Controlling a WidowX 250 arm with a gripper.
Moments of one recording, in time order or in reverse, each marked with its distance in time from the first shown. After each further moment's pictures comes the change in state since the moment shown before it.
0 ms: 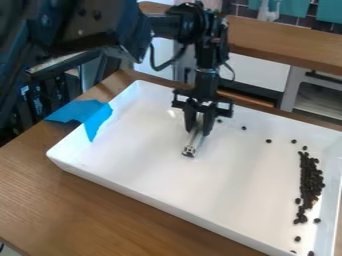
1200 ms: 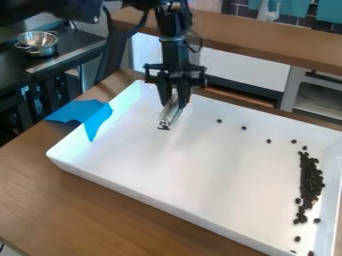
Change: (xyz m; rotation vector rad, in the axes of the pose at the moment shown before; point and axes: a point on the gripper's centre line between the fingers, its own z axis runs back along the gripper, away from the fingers) arm -0.001 0.053 0.043 -0.096 -0.067 0.006
